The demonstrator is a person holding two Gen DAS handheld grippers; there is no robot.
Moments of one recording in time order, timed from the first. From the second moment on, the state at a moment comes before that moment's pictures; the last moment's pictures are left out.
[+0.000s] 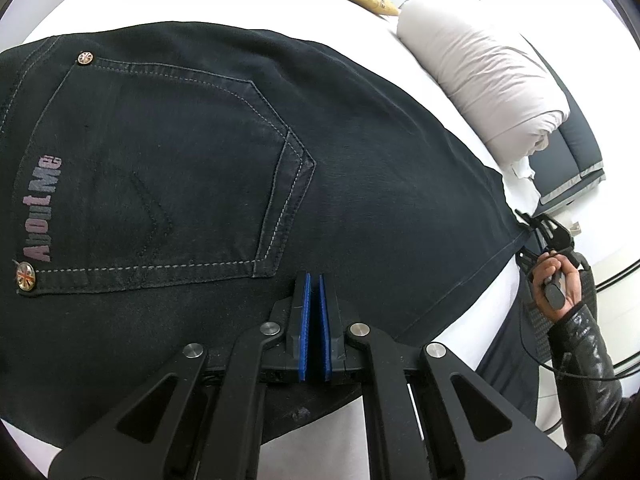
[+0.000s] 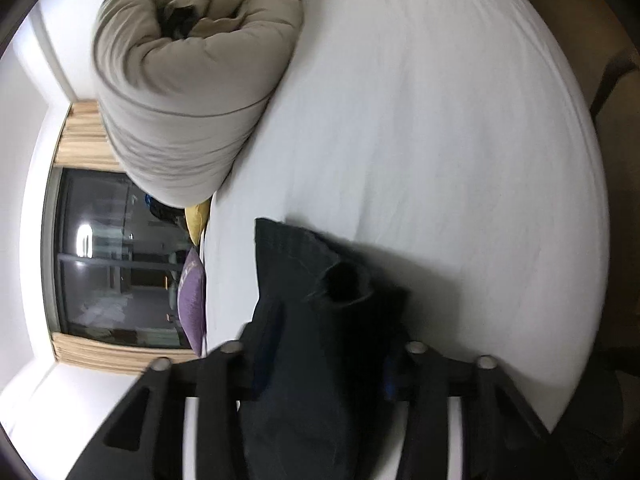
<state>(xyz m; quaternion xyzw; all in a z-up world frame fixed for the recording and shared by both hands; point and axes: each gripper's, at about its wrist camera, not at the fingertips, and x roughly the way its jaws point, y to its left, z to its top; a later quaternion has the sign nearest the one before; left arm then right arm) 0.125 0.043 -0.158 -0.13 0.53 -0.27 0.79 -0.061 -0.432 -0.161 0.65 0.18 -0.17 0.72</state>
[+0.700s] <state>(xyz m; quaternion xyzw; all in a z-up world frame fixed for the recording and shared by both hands) 0.133 0.058 -0.152 -0.19 0.53 -0.25 0.78 0.044 -0.208 -0.032 0.13 0.33 -0.07 0.93</state>
